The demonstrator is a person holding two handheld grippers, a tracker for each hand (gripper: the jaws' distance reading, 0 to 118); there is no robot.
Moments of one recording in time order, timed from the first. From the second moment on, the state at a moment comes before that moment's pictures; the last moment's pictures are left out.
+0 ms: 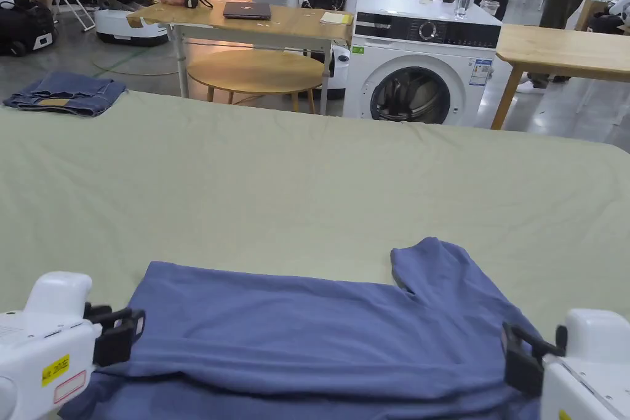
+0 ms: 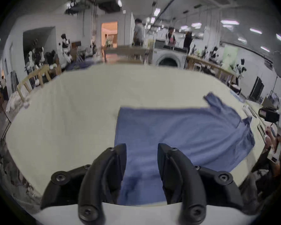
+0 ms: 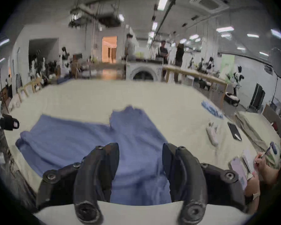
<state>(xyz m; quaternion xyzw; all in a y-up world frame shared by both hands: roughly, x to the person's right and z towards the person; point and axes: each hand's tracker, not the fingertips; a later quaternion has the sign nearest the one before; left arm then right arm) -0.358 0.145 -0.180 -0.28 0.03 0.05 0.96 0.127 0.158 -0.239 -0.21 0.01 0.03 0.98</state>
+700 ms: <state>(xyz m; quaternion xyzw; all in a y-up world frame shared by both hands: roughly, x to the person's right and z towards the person) -0.401 0.161 -0.310 -0.34 0.08 0.07 0.94 0.032 0.150 -0.276 -0.15 0.06 0.01 0.99</state>
